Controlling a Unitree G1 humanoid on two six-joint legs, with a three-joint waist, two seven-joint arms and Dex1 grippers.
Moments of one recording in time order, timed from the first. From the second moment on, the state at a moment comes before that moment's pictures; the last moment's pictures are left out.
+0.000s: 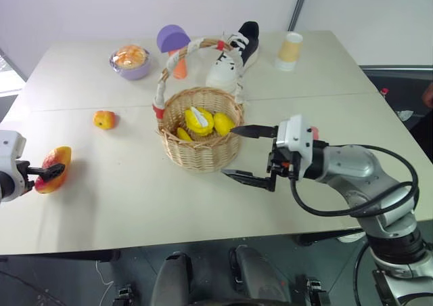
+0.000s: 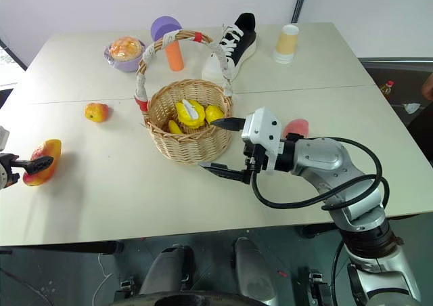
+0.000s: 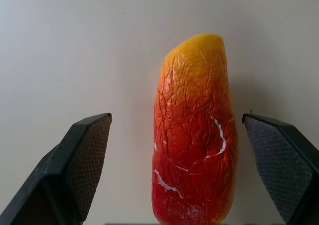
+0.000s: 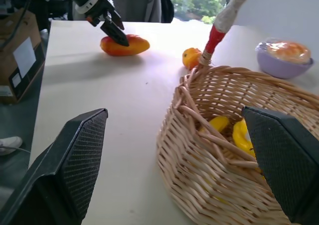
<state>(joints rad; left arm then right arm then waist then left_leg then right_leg) -0.10 1.01 0.48 0.05 -0.45 1.00 -0.51 -0.39 -0.62 0.11 -0.54 0.54 0.51 0.85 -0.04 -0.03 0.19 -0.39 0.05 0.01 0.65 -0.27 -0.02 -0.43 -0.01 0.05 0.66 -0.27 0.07</state>
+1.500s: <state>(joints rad) -0.69 0.61 -0.10 -0.34 -0.60 0.96 -0.54 -0.41 -0.61 0.07 -0.48 0.47 0.47 0.79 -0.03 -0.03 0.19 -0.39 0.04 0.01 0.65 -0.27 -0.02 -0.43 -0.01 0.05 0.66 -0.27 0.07</state>
